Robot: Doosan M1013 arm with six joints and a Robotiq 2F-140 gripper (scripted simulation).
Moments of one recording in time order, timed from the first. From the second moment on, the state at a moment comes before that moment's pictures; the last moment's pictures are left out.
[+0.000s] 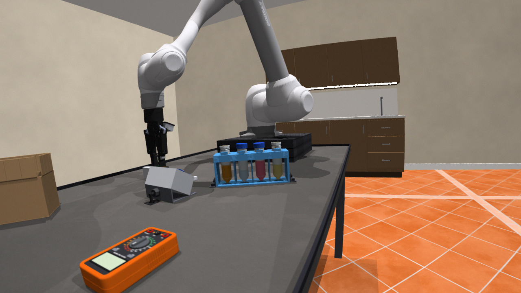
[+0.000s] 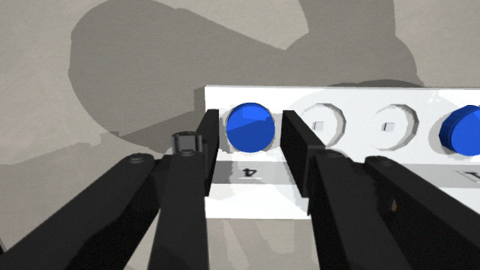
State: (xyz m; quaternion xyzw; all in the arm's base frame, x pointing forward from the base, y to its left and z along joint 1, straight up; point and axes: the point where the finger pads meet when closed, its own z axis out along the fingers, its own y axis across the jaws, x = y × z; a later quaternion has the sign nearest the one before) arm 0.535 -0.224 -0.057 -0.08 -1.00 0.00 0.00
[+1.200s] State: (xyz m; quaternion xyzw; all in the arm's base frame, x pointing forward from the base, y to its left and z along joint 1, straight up) arm 0.536 -0.225 0.081 -0.08 -1.00 0.00 0.00
